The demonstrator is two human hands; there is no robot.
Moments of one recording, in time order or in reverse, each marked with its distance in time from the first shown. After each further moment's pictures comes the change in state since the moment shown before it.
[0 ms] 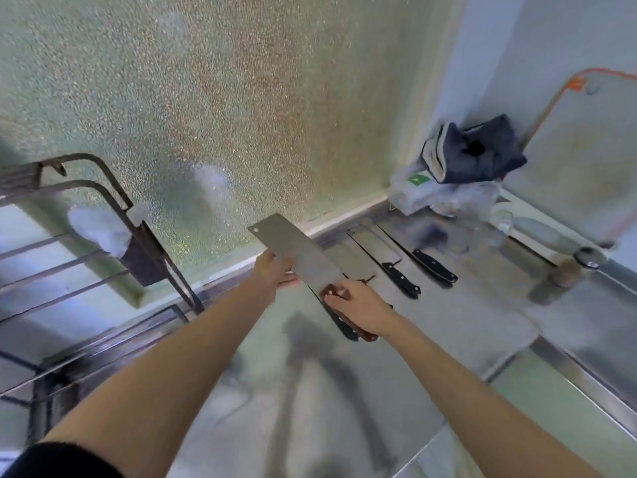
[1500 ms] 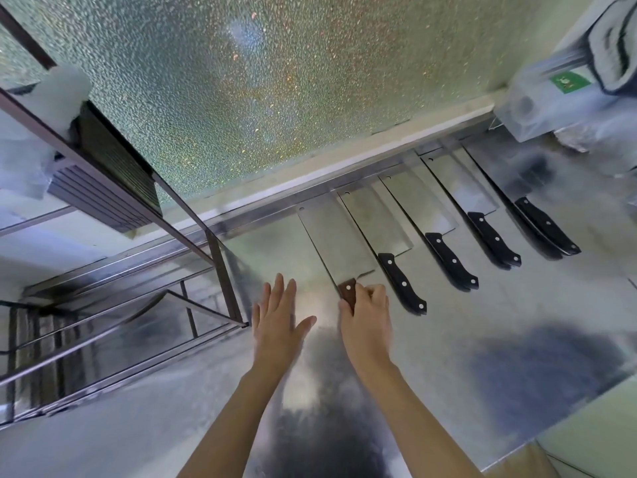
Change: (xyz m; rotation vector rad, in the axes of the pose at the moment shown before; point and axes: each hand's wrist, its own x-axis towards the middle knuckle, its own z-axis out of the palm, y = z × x) left_hand 0.030 -0.207 -0.076 1.025 0.112 0.071; right_hand 0.075 0.071 0.164 -0.304 0.231 0.249
